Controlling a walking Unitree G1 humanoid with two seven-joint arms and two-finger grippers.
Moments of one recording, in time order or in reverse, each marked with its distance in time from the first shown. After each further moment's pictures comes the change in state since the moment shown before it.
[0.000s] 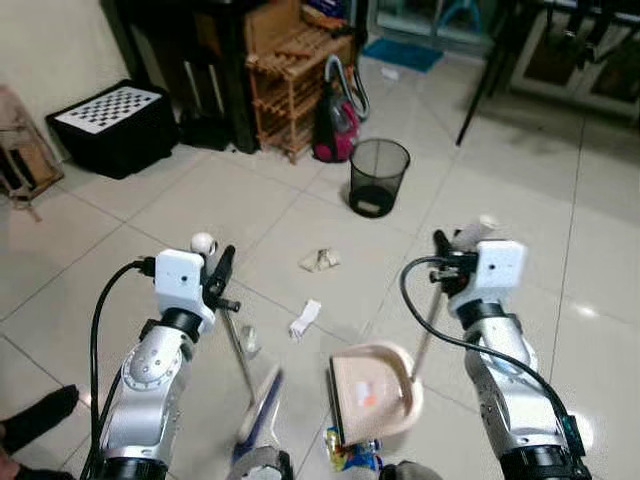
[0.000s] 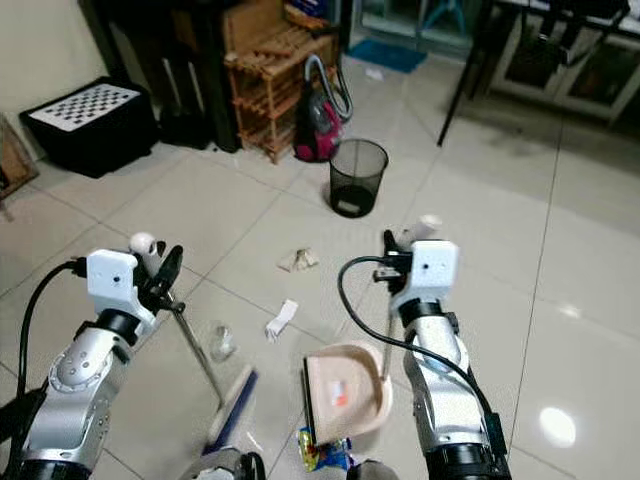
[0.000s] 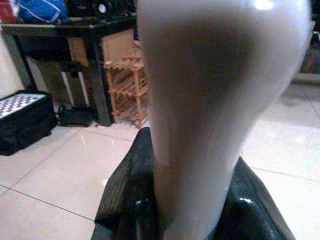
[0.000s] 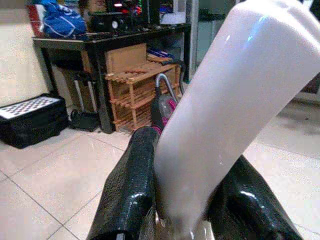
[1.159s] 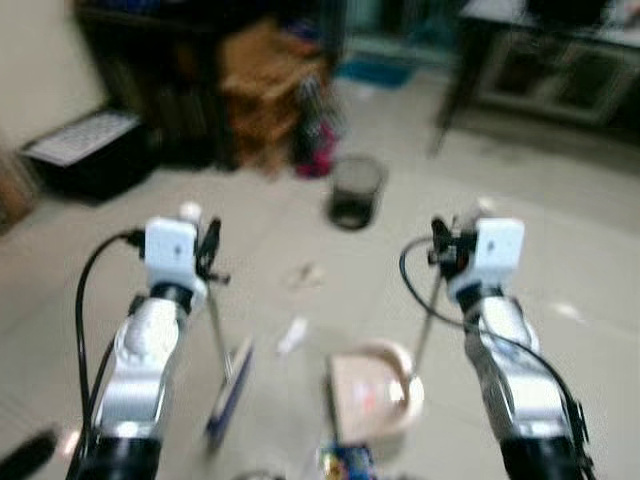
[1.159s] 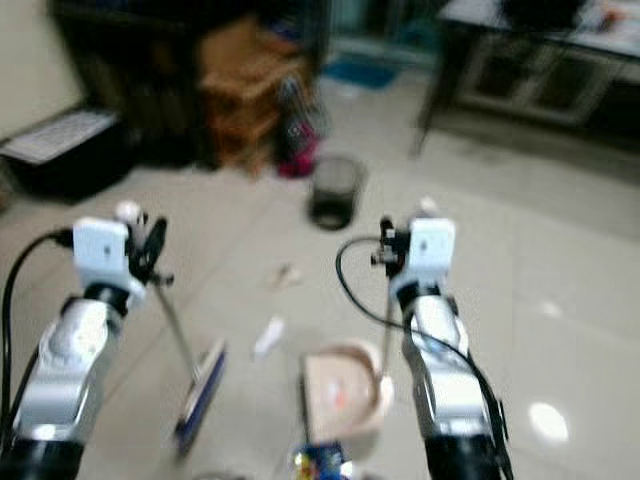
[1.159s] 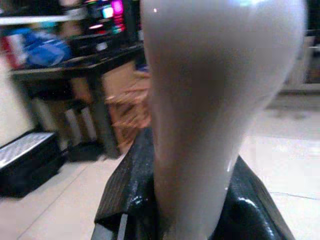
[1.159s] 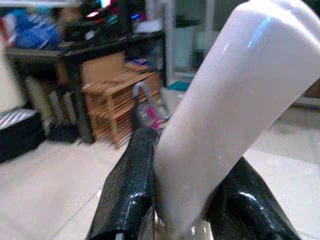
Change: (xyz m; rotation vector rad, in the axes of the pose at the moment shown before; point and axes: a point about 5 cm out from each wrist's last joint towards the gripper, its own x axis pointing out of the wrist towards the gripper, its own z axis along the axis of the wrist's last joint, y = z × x) left arm 0.016 0.009 0.028 0.094 -0.037 0.067; right arm 0.011 0.005 0.020 0.027 0.033 -0.016
